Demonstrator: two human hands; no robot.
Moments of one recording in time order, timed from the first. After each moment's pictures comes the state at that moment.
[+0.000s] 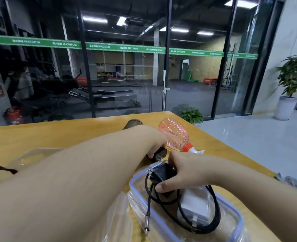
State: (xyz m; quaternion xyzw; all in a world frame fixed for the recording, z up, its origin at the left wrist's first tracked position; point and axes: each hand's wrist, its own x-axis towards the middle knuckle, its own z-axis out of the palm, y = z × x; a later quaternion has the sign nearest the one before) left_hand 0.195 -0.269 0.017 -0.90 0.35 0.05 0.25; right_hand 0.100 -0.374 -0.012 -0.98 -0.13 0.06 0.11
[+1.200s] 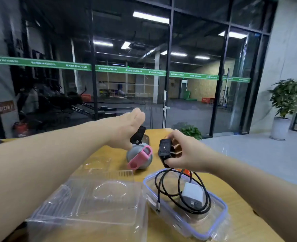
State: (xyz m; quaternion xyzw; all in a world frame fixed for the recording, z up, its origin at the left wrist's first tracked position) left_hand 0.125 -0.126 0.085 -0.90 0.37 -0.19 0.10; right_hand 0.051 -0.346 0.039 -0.94 -0.19 -0.13 0.26
